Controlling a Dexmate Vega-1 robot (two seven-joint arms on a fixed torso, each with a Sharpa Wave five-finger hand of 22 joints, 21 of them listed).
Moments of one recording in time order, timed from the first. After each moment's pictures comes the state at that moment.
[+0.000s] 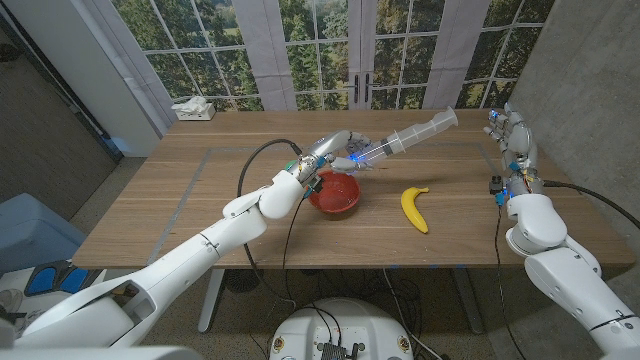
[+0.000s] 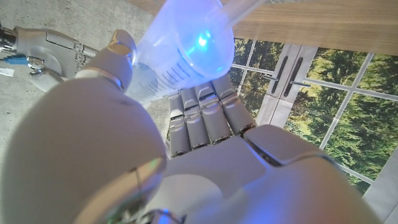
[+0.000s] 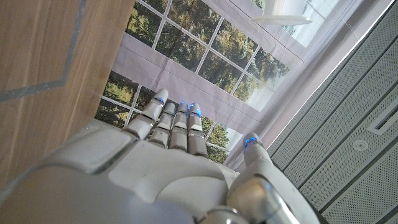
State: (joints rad) left arm 0.73 0.54 0.69 -1.61 0.38 -0.33 0.23; left_hand 1.03 -0.10 0.53 -0.18 0.17 0.79 0.11 0.28 0.22 0.90 0.00 0.32 0.20 1.03 -0.04 0.35 0.19 0.81 -0.05 0.97 0.23; right arm -1.34 -0.60 0.03 -1.95 0.39 0.18 -0.42; right_hand 0.11 0.11 0.45 -0.07 0.17 0.37 0.08 0.20 0.18 0.30 0.04 0.21 0.21 0.11 -0.01 0.37 0.26 0.24 -0.02 0.43 0.16
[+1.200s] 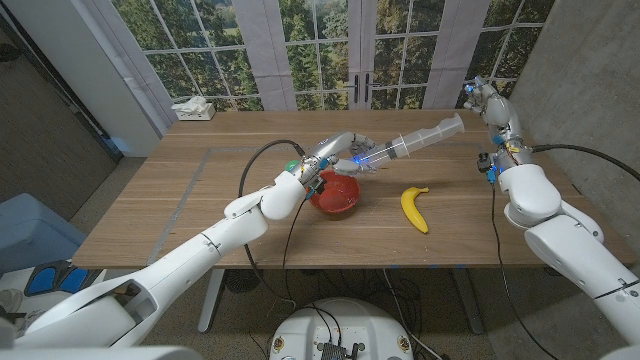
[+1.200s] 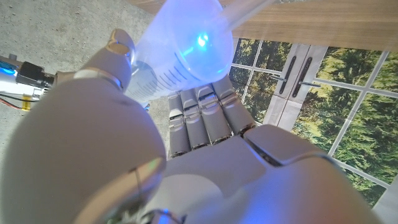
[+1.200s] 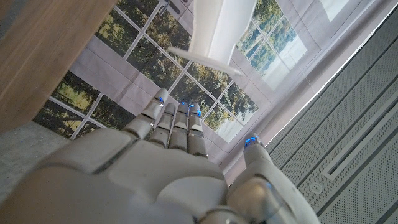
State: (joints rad) left arm 0.73 0.54 0.70 -1.62 0.40 -0.34 0.23; left_hand 1.03 -0.10 0.52 -0.18 0.17 0.81 0.10 0.26 0.23 0.91 -0.01 0.31 0.20 1.04 -0.05 0.33 0.19 0.81 -0.06 0.99 0.22; right arm -1.25 -0.72 -0.02 -2.06 0.29 0.02 -0.38; right_hand 0.11 0.11 0.45 -0.07 0.17 0.36 0.07 0.20 0.18 0.30 0.04 0.21 0.21 0.11 -0.01 0.36 0.26 0.24 -0.03 0.41 0.16
